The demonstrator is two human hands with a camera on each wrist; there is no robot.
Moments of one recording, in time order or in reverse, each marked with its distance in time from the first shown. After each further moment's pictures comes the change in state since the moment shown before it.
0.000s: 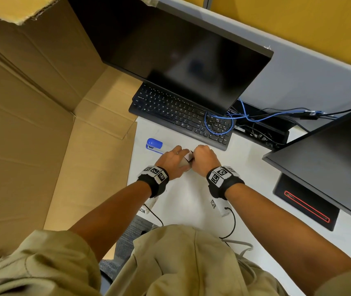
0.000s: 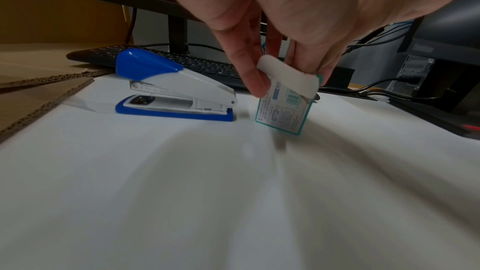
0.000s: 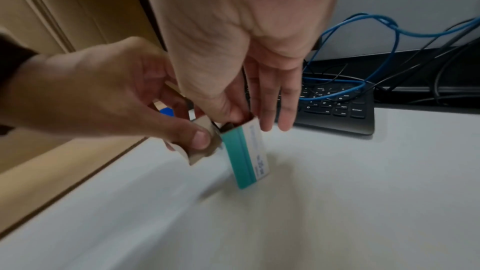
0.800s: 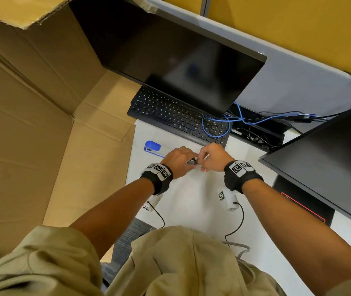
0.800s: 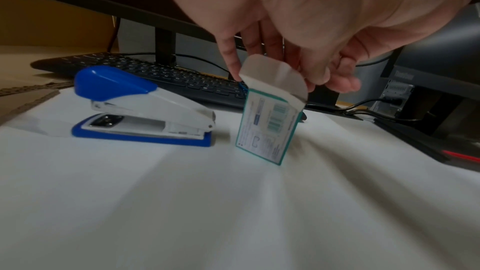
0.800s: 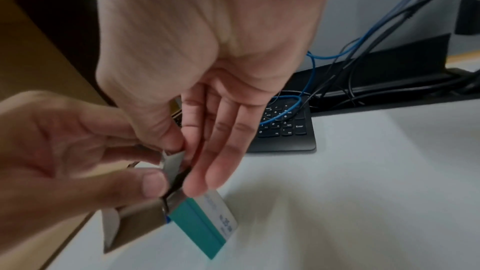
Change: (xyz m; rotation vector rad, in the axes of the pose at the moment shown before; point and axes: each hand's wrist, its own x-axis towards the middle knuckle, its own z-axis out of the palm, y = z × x) left_hand 0.010 0.015 -0.007 -0.013 0.081 0.283; right_hand -0.001 0.043 -0.033 0.445 -0.187 -0.061
